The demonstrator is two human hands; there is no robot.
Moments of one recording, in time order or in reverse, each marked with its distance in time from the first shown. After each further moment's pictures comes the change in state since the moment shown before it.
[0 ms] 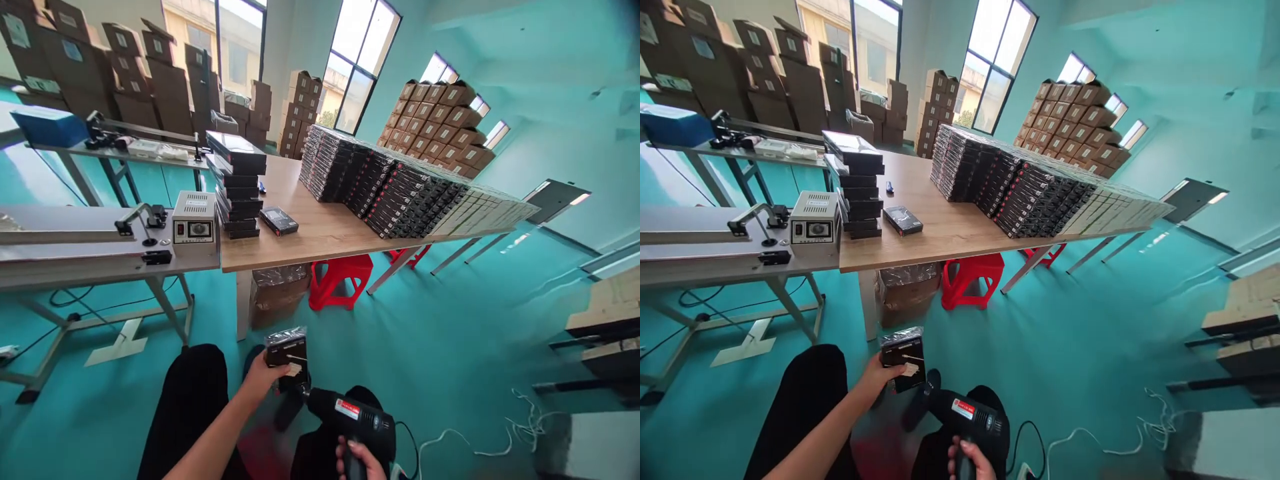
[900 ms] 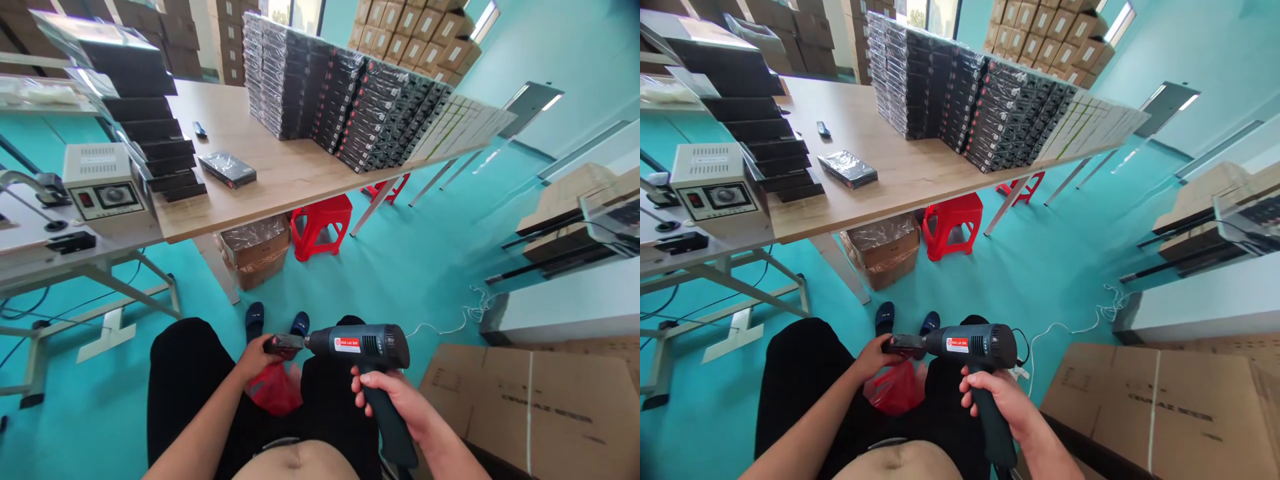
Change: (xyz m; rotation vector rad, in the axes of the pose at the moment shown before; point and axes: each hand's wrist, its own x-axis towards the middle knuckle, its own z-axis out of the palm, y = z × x) left_hand -0.016 -0.052 -0.027 0.676 -0.293 -0.091; right_hand -0.121 -0.068 0.037 -0.379 -0.010 -0.069
